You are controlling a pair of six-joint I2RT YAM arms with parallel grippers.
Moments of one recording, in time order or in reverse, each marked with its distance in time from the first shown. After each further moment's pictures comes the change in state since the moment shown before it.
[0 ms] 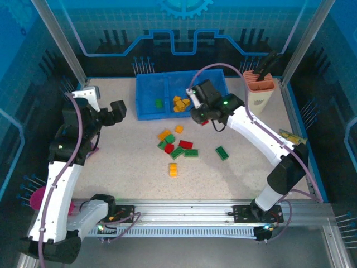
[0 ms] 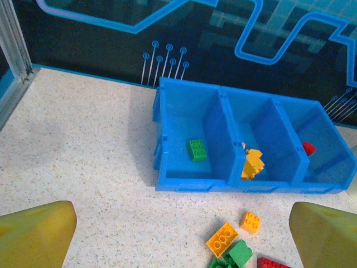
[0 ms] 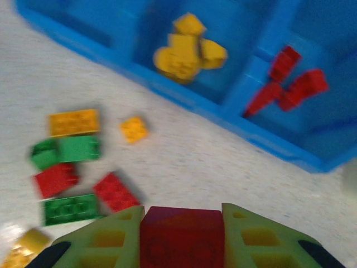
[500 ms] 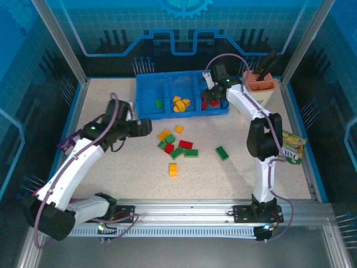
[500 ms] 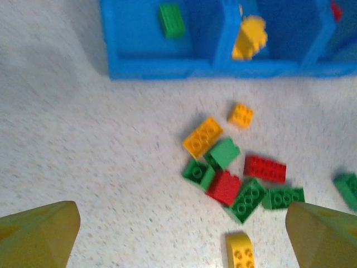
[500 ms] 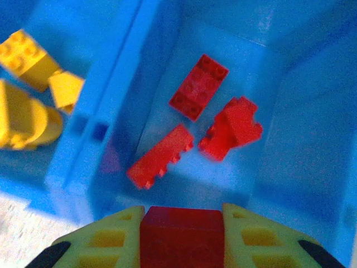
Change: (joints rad) left arm -0.315 0.238 -0.070 -0.150 -0.043 -0.153; right arm -0.303 0.510 0.352 0.139 -0.128 -0.128
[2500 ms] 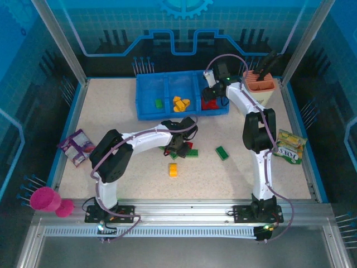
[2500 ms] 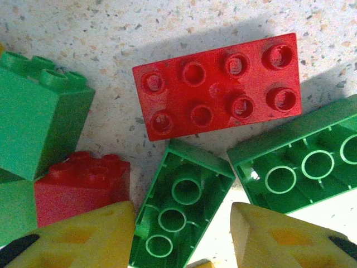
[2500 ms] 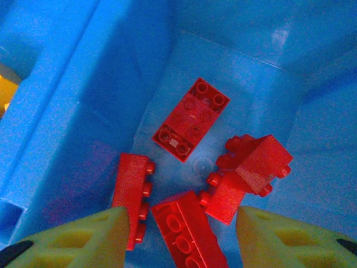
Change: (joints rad) left arm -0.385 0.742 0.216 0.061 -0.082 0.100; right arm -0.046 0.130 0.097 0.035 -0.088 -0.061
